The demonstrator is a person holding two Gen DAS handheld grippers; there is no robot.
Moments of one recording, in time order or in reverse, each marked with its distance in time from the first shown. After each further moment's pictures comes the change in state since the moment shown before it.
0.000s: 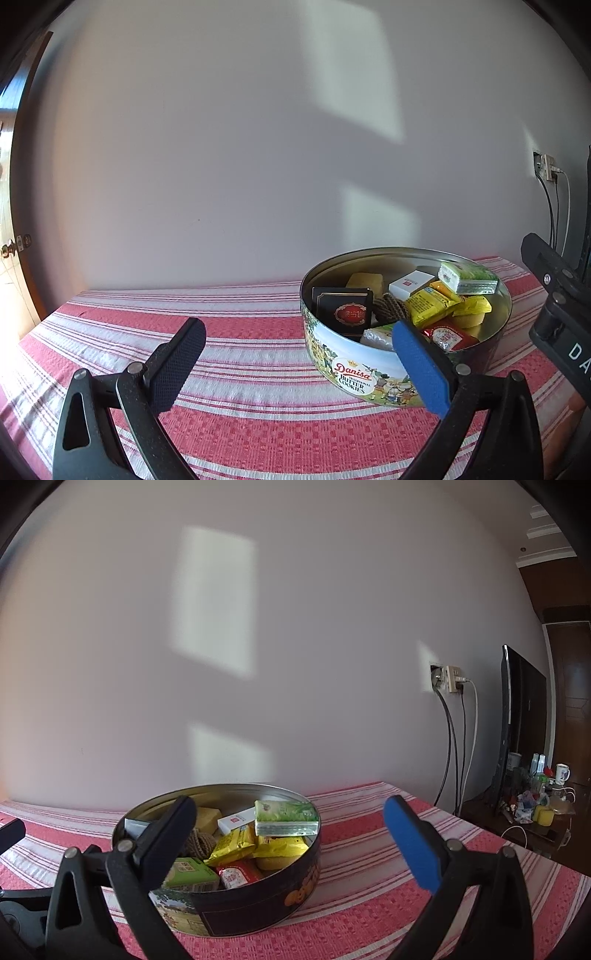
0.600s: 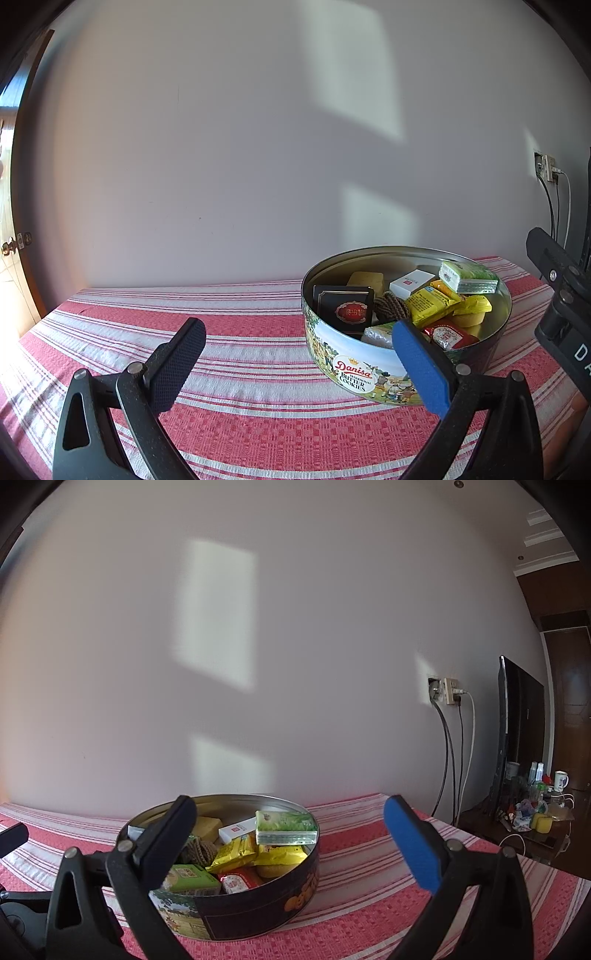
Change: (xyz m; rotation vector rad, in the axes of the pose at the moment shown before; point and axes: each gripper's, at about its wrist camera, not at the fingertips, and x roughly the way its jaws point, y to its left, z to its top) left arm 0.000 0.002 -0.001 -0.008 0.005 -0.001; right arm -0.004 -0.001 0.001 -0.012 -0.035 0.002
